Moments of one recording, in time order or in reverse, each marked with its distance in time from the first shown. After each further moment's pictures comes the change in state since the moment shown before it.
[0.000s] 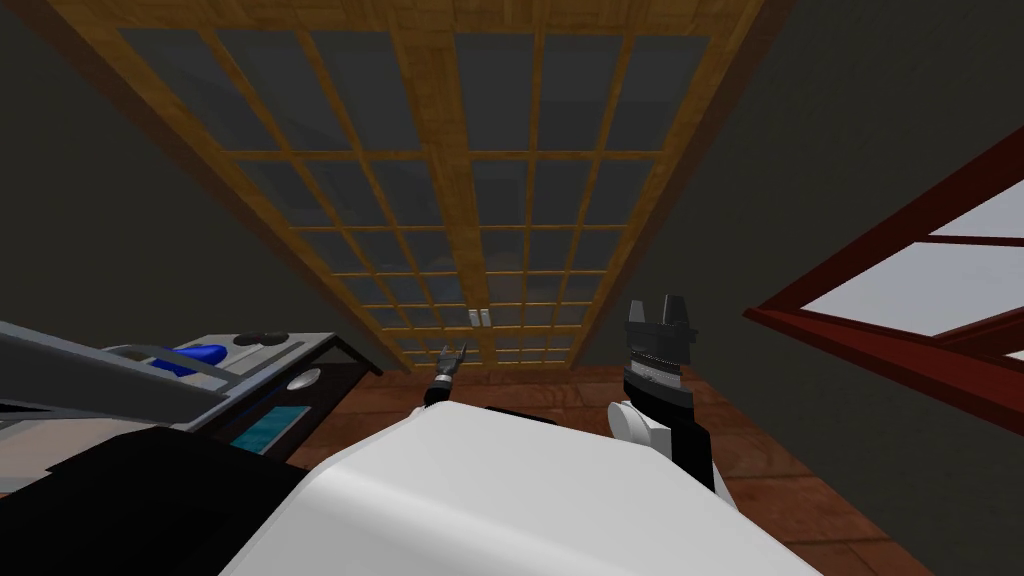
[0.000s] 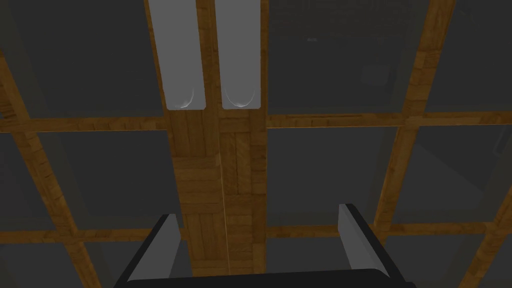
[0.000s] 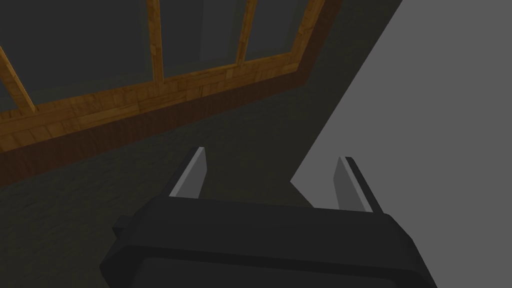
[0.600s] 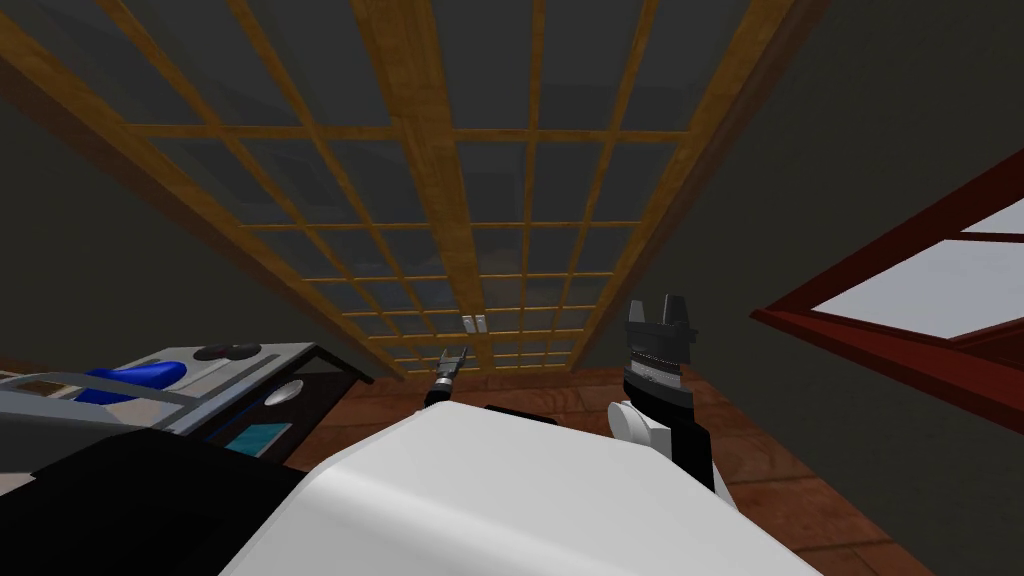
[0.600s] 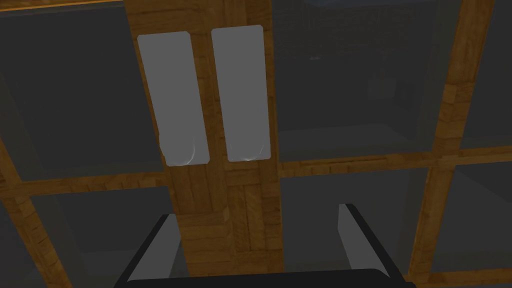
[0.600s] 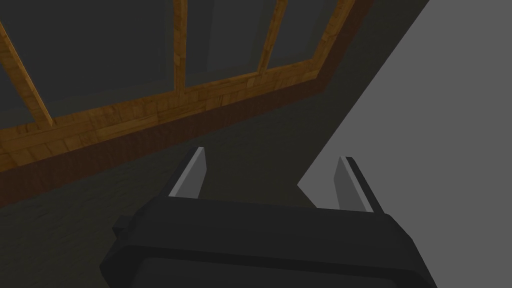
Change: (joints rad) arm -0.035 0.000 0.032 0.106 -0.012 -0.024 -0.078
